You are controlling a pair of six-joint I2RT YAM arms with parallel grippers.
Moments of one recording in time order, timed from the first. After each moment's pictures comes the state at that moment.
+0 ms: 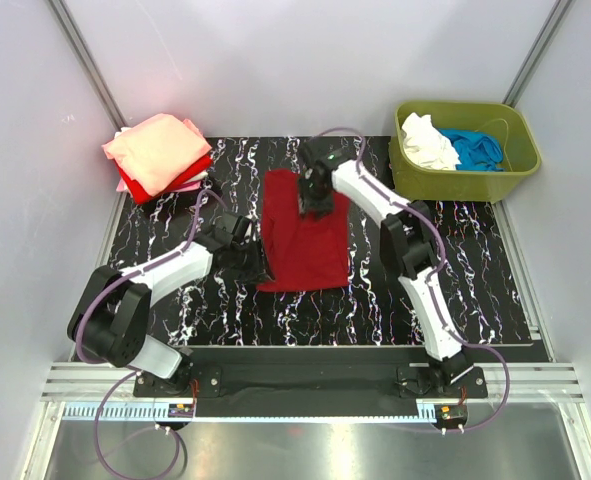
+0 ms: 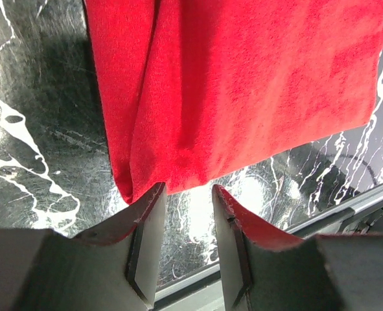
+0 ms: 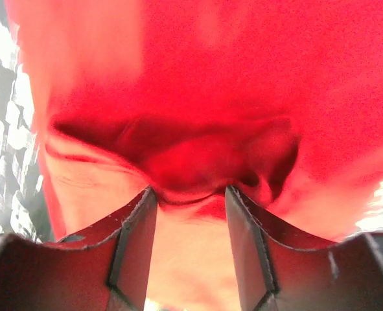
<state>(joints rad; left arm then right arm) -0.48 1.47 0.82 -0.40 0.27 -0.65 0.57 2.39 2.17 -0.95 -0.08 0.43</state>
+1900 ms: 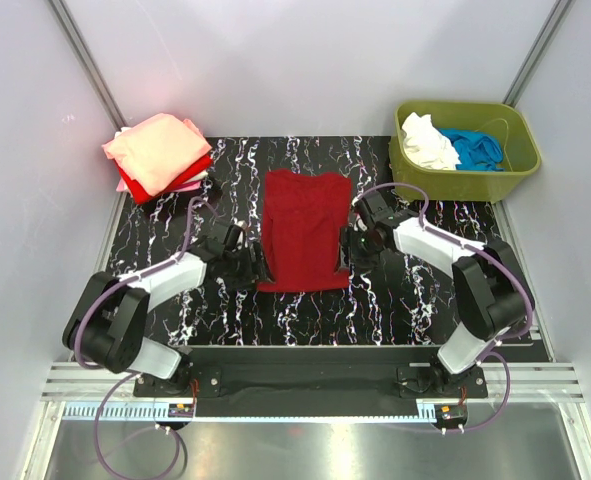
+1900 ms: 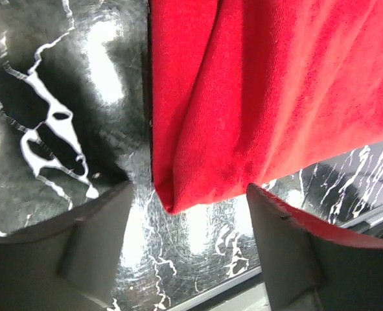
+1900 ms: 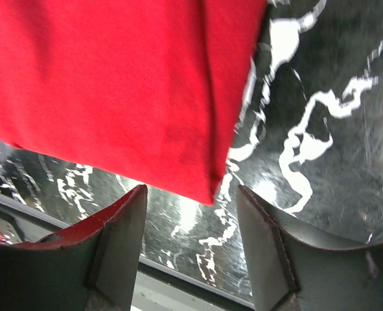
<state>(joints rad) -0.43 1.44 0.69 -0.28 0.26 -0.64 0.48 1.66 1.05 -0.54 -0.24 0.49</state>
